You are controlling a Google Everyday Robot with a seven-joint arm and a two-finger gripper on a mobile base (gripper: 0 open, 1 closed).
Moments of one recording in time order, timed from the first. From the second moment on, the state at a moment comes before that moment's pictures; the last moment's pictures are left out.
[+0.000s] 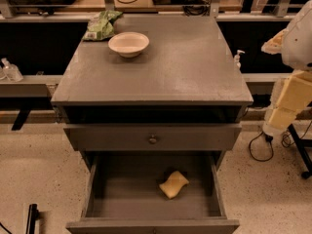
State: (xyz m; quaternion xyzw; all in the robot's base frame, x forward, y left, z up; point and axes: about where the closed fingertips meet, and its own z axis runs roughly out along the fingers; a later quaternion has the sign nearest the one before) arm 0.438 -0.216 0.977 -0.60 0.78 -0.04 0.16
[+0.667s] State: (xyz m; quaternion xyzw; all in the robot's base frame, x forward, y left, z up) arm 0.439 -0.202 0.958 -0.62 0.77 -0.03 0.17
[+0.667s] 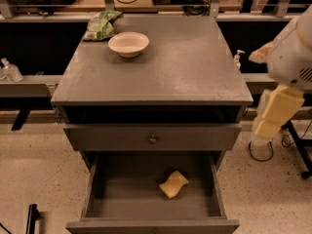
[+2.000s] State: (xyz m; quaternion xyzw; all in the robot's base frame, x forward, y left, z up) arm 0.399 -0.128 0.791 -0.71 0.69 0.05 0.16
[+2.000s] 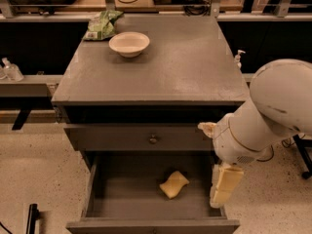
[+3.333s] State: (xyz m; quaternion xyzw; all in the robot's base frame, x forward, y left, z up) arm 0.424 -0.145 0.688 -0.70 0.65 0.12 0.25
